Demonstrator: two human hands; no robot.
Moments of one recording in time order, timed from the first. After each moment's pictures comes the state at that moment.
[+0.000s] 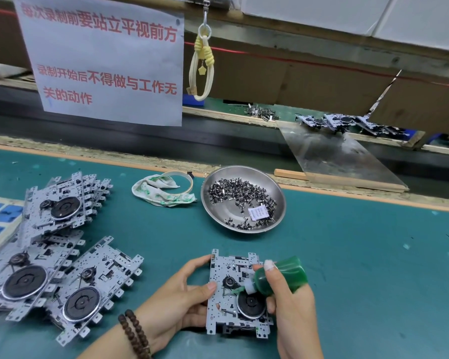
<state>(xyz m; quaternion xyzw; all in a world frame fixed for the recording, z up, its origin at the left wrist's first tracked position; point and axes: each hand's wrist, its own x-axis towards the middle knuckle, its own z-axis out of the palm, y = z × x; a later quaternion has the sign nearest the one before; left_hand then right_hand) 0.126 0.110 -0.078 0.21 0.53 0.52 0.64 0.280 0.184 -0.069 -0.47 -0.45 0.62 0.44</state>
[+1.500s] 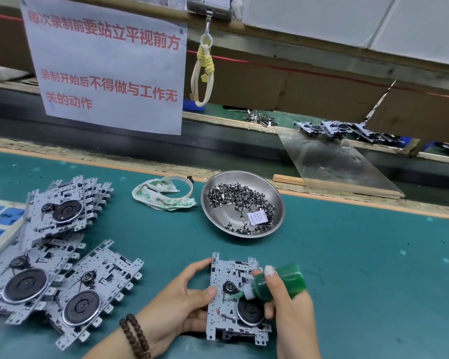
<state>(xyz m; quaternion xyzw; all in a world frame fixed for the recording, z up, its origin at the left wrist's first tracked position) 0.123 0.111 -0.082 0.23 0.52 0.52 0.64 0.282 0.182 -0.067 -0.45 -0.47 0.63 0.43</state>
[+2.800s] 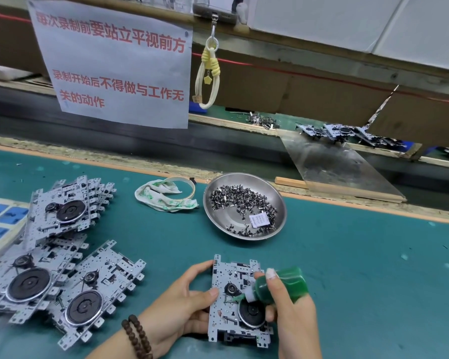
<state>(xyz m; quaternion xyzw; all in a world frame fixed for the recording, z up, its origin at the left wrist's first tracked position) 0.123 0.112 -0.083 0.23 0.51 0.52 0.65 0.283 0.182 -0.068 -0.46 -0.47 0.62 0.43</state>
